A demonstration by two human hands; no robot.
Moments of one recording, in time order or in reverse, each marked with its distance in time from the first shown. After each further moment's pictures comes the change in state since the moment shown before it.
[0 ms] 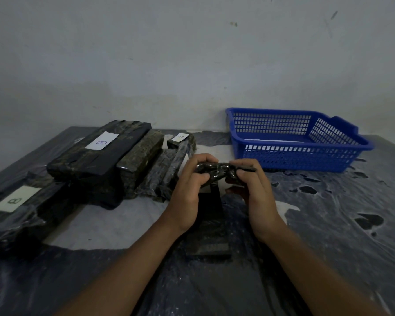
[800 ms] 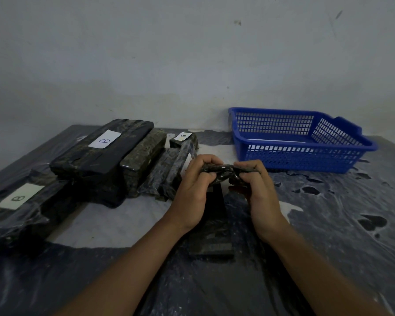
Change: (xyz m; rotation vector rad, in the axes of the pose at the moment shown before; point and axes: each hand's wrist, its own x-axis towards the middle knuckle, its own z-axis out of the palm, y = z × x) left_hand -0.001 0.008 0.004 0.066 0.004 0.005; right_hand 0.002 0.004 -0.003 -0.040 -0.009 0.000
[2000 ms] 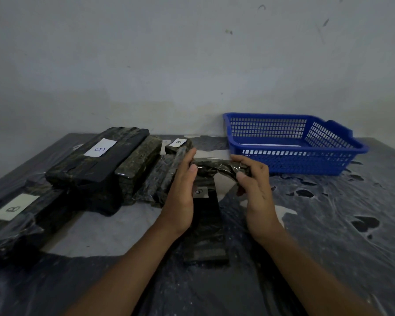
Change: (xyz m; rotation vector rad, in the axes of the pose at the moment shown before) left_hand -0.001 -0.002 -0.003 -0.039 0.102 -0.138; right_hand -0.006 -0.012 0.001 -0.216 0.067 -0.197
